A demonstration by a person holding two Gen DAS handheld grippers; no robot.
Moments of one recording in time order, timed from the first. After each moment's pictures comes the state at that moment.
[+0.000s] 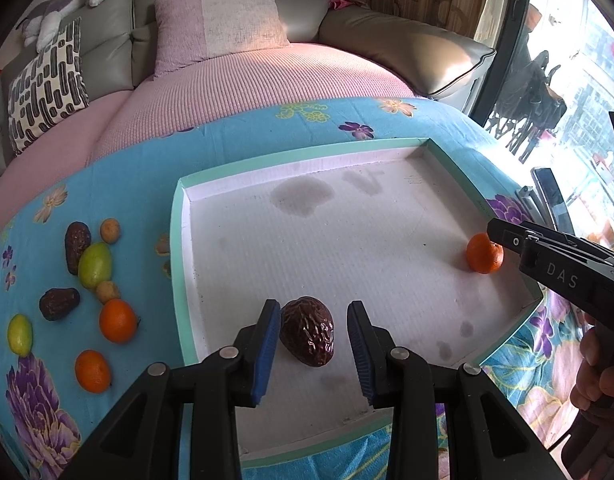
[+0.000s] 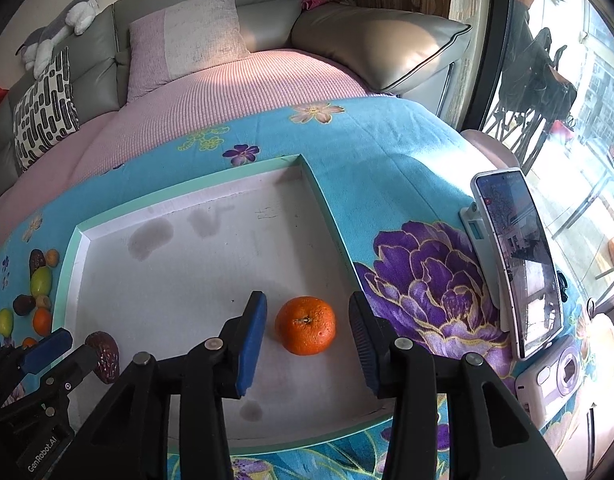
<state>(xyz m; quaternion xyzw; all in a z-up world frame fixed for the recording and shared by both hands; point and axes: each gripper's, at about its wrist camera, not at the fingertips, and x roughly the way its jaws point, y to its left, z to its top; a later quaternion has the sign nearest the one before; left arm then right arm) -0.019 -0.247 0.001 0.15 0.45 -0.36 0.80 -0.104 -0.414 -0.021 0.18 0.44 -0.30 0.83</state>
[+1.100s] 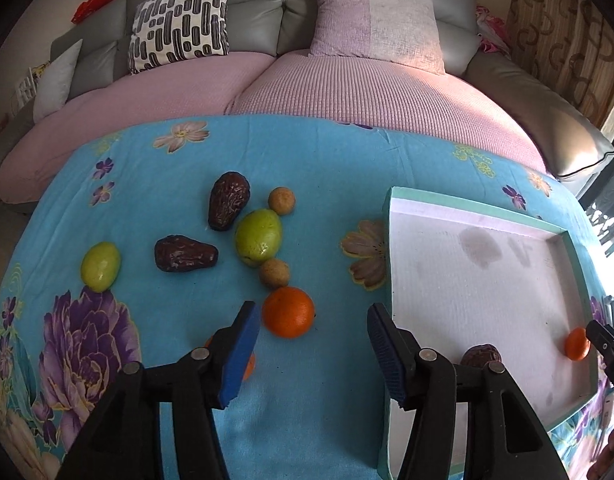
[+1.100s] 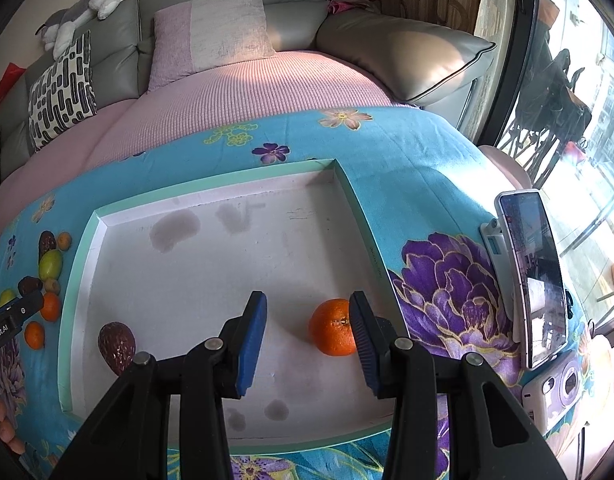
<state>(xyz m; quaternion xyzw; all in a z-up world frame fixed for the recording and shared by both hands) 0.055 -0.158 -0.010 0.06 0.47 -0.17 0.86 -0.088 -0.393 -0.020 0.15 0.44 -0.27 0.84</state>
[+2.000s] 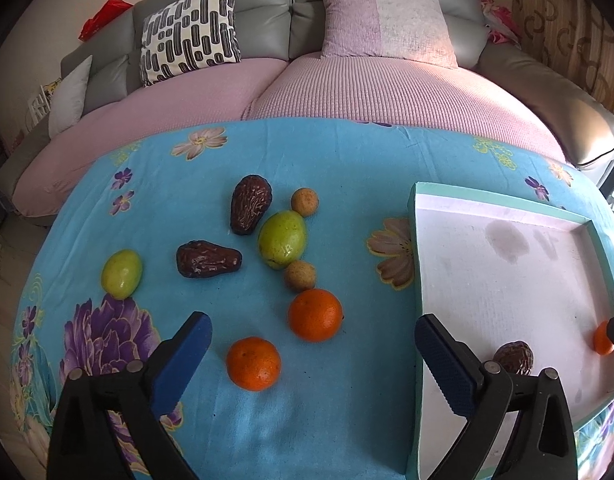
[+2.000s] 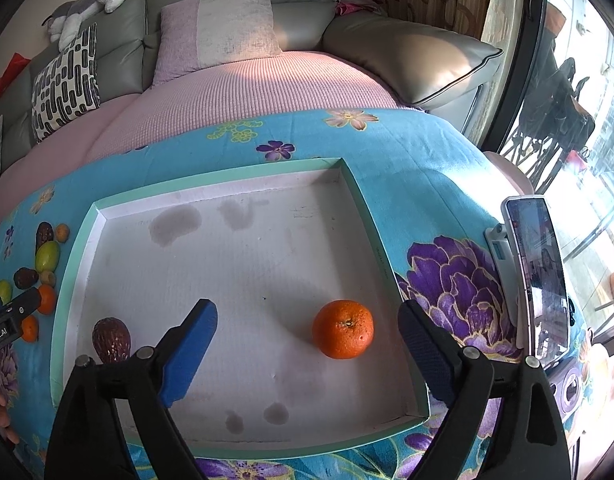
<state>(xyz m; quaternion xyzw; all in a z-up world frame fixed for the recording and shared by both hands) 0.054 -0.156 -0.016 0.10 0.45 -0.14 0.88 -0.085 -0.390 -0.026 0.13 0.44 -0.27 0.84</state>
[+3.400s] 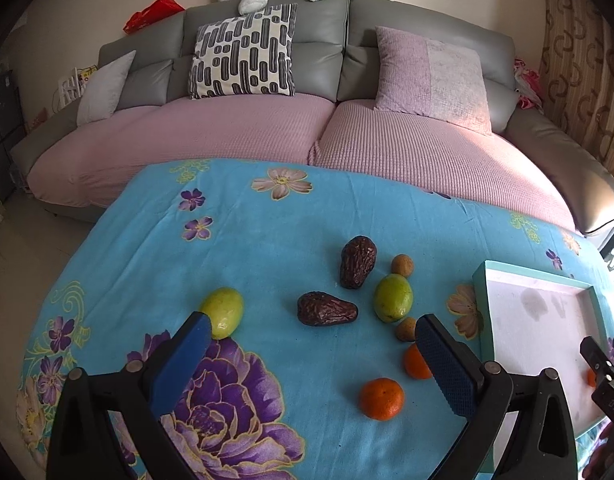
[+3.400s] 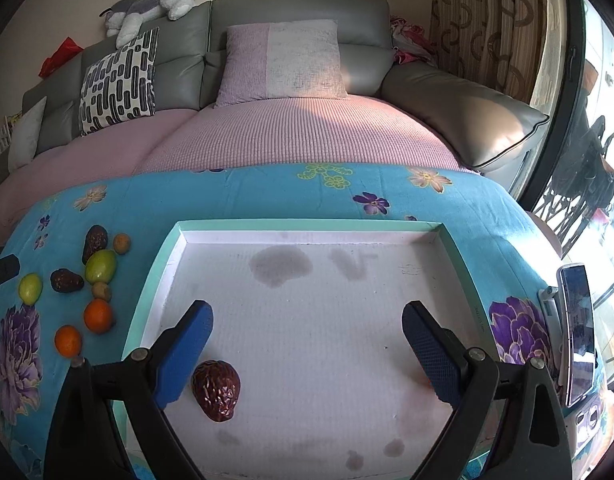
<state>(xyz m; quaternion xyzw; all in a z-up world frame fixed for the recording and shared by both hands) 0.085 -0.045 0.027 0.02 0.40 -0.11 0.91 -0.032 -0.309 -0.011 0.08 0.39 -0.21 0.89</state>
